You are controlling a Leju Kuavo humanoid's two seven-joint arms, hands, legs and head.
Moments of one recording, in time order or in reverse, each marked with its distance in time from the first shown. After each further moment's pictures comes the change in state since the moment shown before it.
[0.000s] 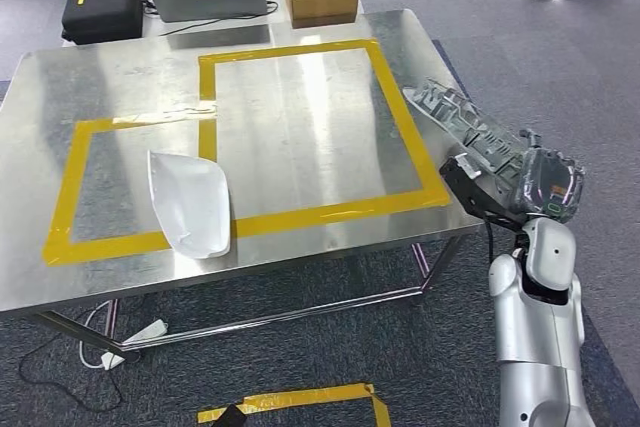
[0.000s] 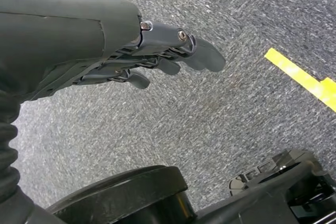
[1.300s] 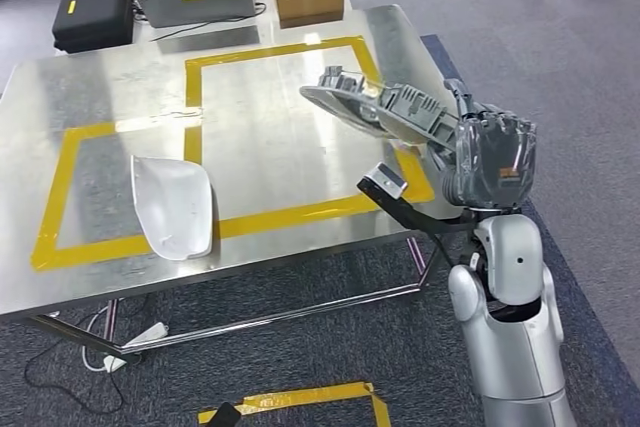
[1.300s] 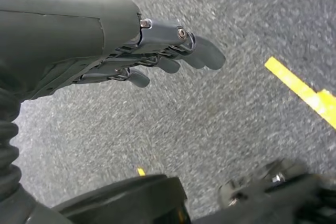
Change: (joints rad) left arm 0.008 0.006 0.000 0.000 0.056 0.017 -0.041; right arm 0.059 -0.002 0.385 -0.382 -0.010 0.014 -0.053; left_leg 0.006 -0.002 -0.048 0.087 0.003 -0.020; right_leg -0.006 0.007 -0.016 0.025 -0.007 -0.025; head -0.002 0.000
